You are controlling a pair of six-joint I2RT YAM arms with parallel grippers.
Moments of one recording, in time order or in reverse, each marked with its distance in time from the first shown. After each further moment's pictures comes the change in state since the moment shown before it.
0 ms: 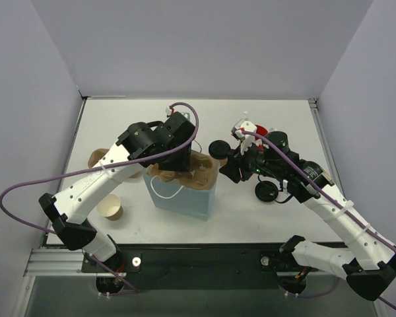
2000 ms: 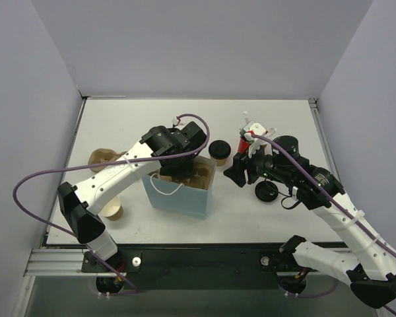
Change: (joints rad) left arm 0.000 0.086 -0.127 0.000 -0.082 -0.041; right arm 0.000 -0.078 -0.003 -0.039 0.028 0.011
